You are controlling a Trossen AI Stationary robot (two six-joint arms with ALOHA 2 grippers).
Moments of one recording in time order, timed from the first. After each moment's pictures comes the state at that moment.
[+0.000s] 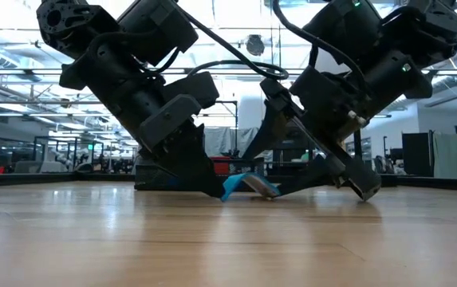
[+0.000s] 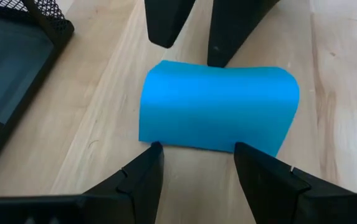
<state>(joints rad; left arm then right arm) -0.23 1.89 0.87 0.22 -0.23 -0.37 0.25 1.82 0.70 0.43 0.33 -0.88</state>
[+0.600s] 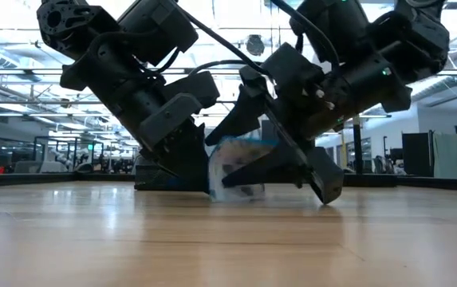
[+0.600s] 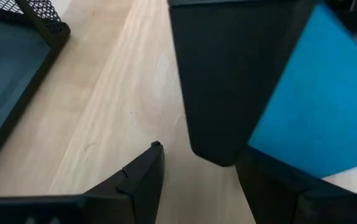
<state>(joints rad) -0.23 1.89 0.87 0.23 -0.22 -0.36 0.25 1.98 0.73 0.66 0.28 -0.87</state>
